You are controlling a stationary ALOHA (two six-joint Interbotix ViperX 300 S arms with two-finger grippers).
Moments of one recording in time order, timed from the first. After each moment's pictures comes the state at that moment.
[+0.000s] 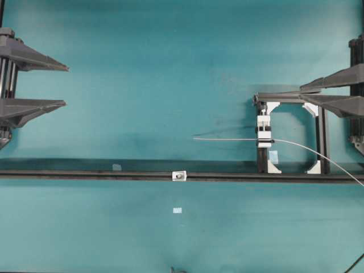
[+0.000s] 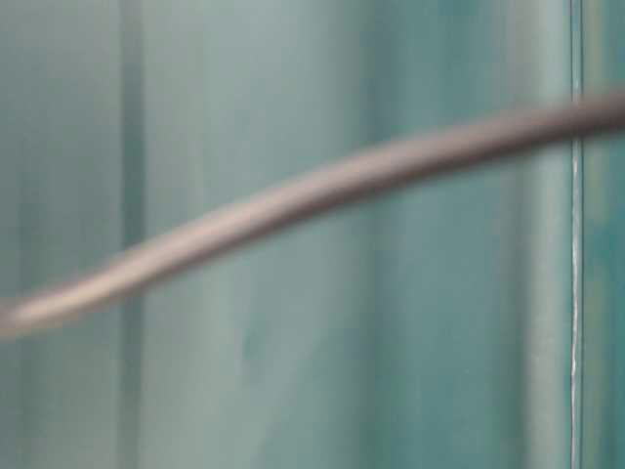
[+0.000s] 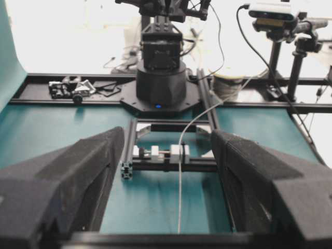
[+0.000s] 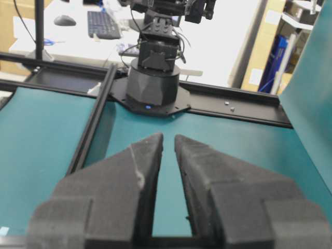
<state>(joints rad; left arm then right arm) 0.00 -0.96 1.17 0.00 -0.30 0.00 0.00 -0.96 1.17 0.00 -0.30 0.00</state>
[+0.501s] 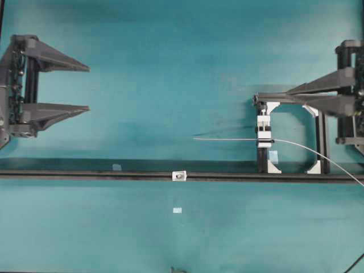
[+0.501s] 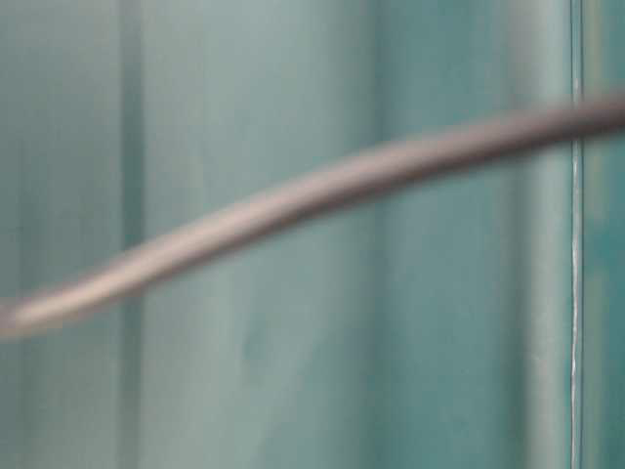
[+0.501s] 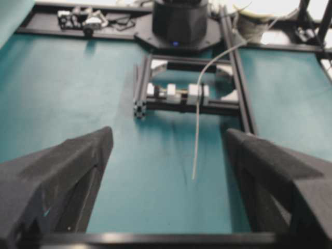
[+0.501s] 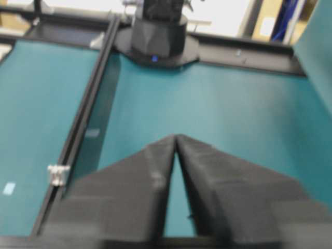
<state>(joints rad) 0.04 -0.80 1.19 -0.04 -0.31 0.00 -0.01 -0.87 1.17 0.00 -0.24 0.03</state>
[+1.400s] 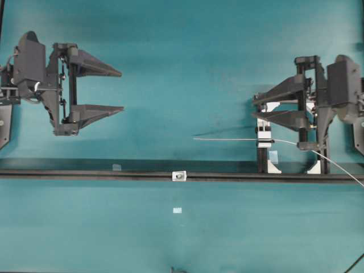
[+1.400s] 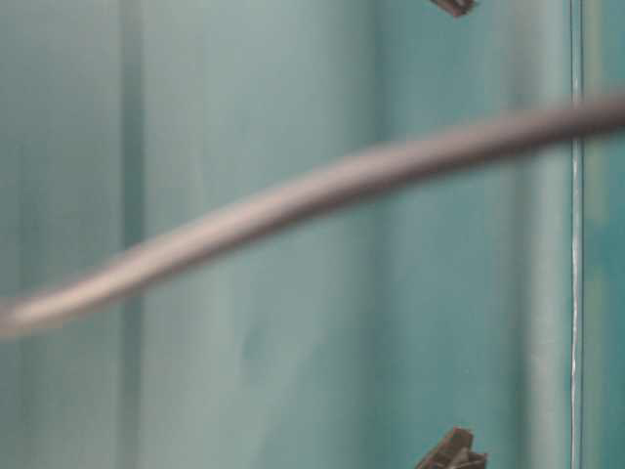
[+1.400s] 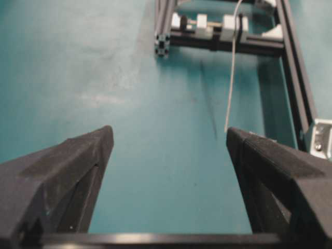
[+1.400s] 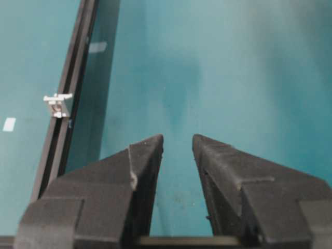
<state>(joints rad) 0.08 -0.43 1.15 -0.04 -0.46 0.00 -0.01 -0.53 1.11 0.00 -0.23 0.17</state>
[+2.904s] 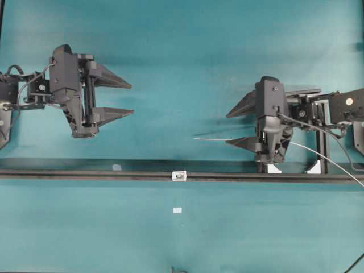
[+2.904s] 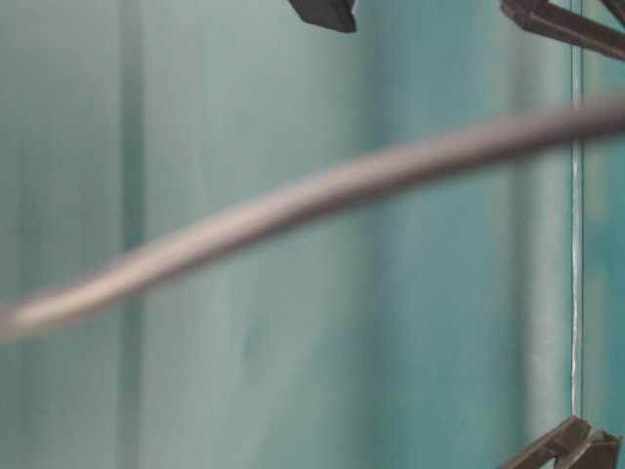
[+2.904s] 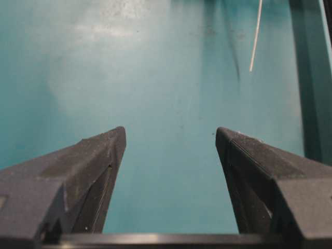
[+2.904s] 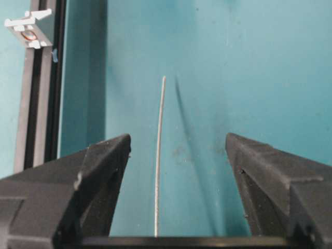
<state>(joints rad) 0.09 -0.19 1.14 -0.04 -0.55 0.00 0.04 -0.14 0.98 0.01 -0.19 0.31</state>
